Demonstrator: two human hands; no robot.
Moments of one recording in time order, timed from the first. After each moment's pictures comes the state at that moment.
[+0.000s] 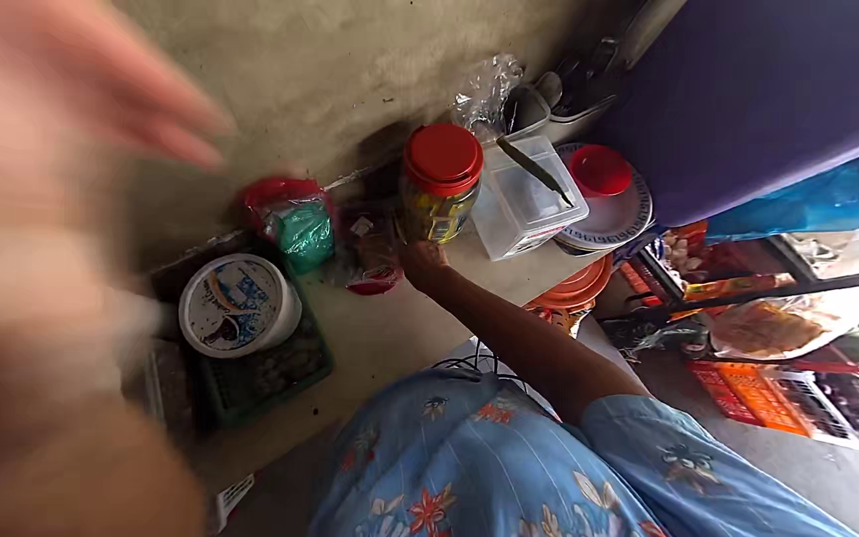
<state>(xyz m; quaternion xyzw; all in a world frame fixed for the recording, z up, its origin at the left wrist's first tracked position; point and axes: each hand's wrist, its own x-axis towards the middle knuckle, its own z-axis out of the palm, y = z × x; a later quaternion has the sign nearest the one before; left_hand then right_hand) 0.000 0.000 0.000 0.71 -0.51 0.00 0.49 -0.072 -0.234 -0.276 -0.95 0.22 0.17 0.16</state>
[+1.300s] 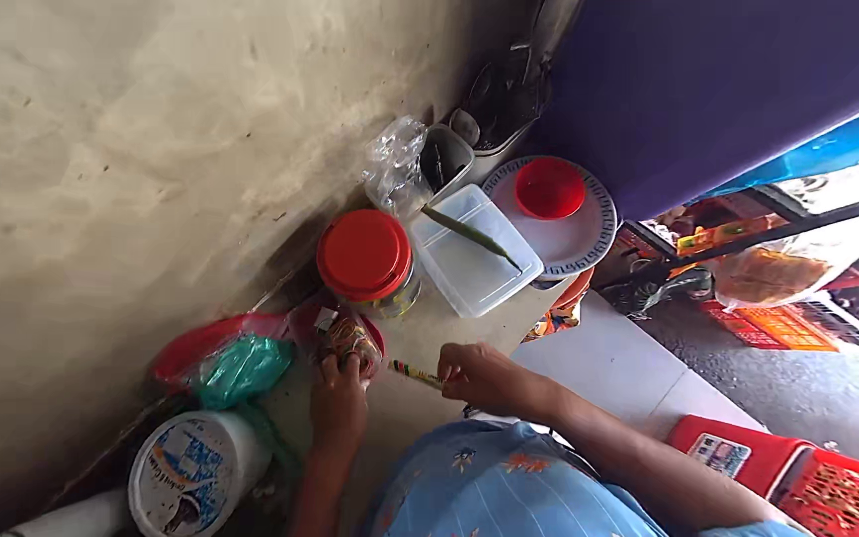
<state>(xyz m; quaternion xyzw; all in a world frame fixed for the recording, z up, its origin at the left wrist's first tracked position) -0.036 -0.128 -0.273 0.90 -0.40 -0.15 0.02 -0.209 -0.320 -0.221 -0.79 0.21 0.18 0.55</state>
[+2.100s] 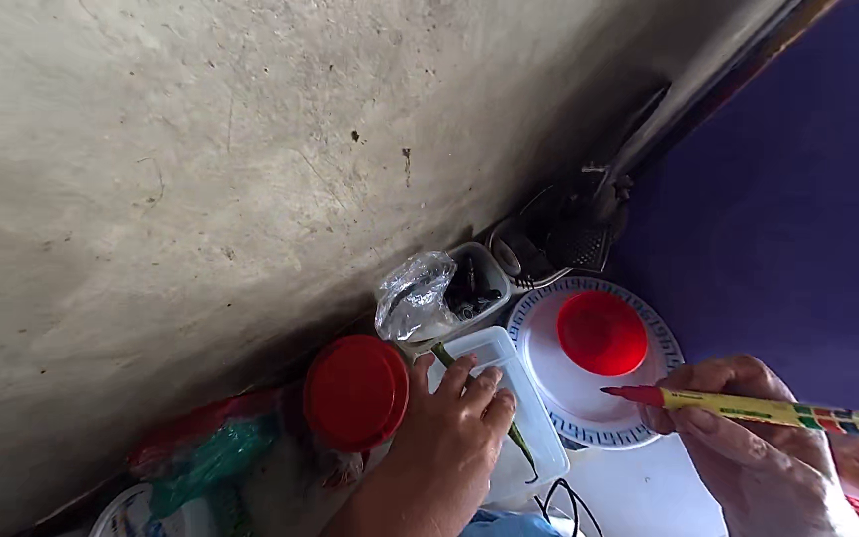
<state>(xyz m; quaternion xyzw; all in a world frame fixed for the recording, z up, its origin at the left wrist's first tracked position) -0.052 -0.352 -0.153 0.74 -0.66 -0.04 0.14 -0.264 -0.542 -0.185 -0.57 0.16 -0.35 0.73</state>
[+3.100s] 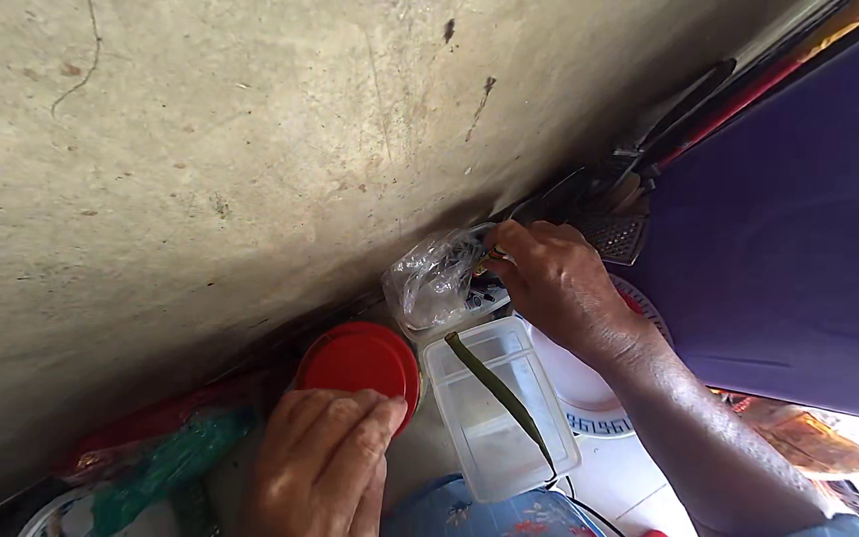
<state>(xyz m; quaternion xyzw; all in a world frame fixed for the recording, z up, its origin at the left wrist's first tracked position) 0.005 -0.260 -0.128 0.78 -0.55 0.01 0.32 -0.076 -0.551 -0.165 -0.97 0.12 -0.16 0.12</state>
